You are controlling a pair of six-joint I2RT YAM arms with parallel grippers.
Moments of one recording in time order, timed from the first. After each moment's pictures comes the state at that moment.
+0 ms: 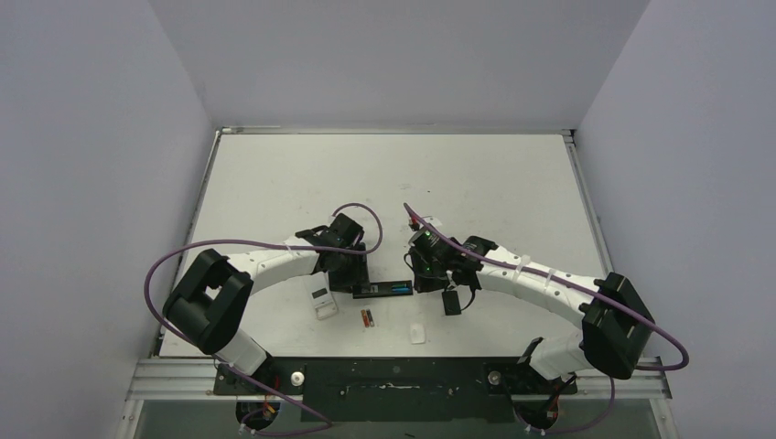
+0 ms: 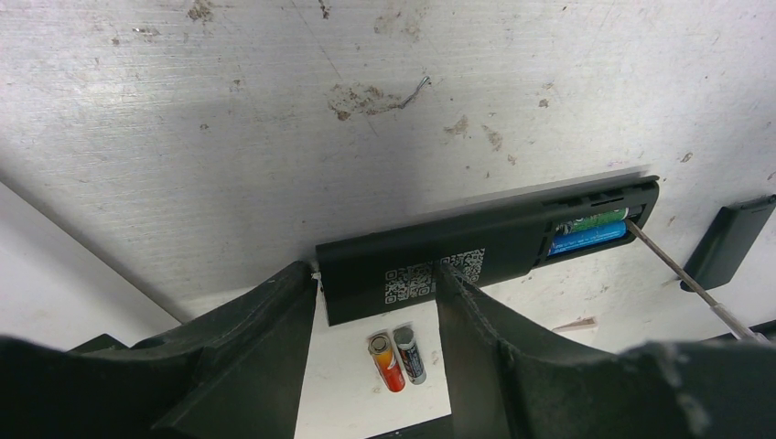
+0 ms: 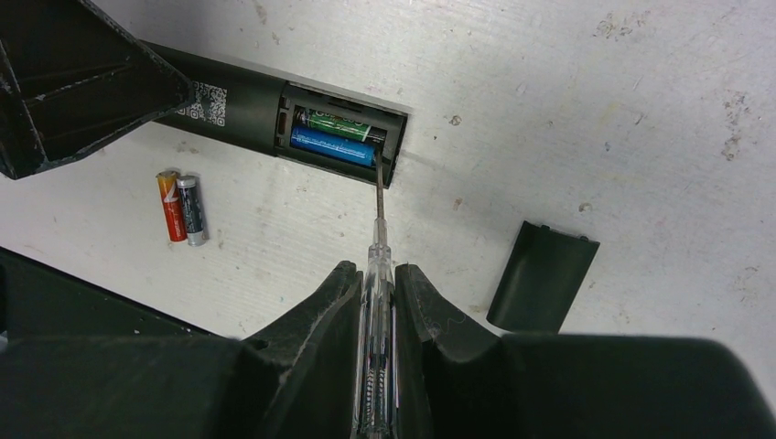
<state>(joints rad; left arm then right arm) -0.67 1.57 0.85 -0.47 0.07 -0.80 0.89 1.40 0.95 -0.64 0.09 0.59</state>
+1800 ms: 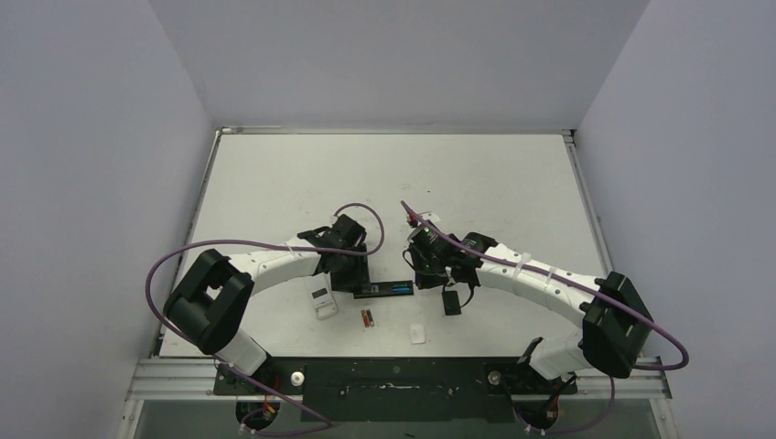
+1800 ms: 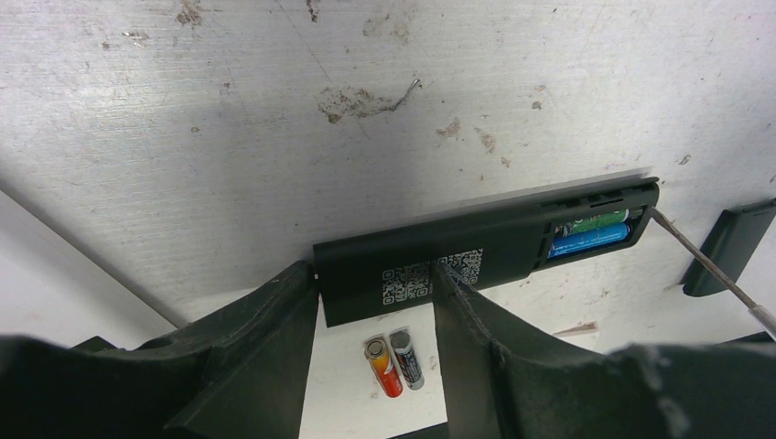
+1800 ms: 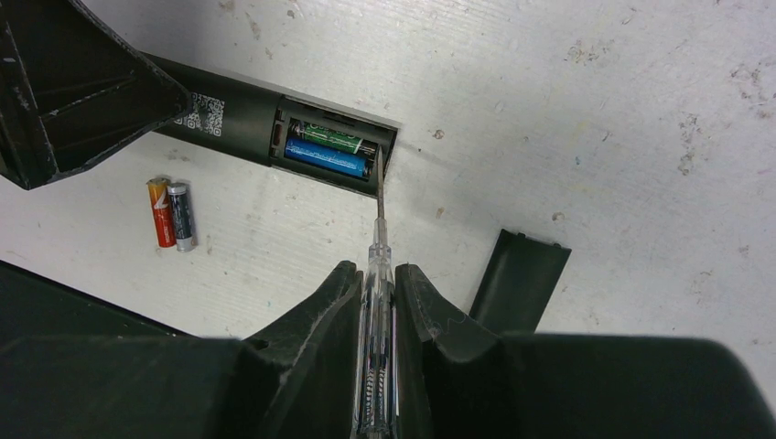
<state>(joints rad) -0.69 1.58 0.85 -0.46 0.05 -0.81 0.89 1.41 0.99 -0.67 0.12 0.54</state>
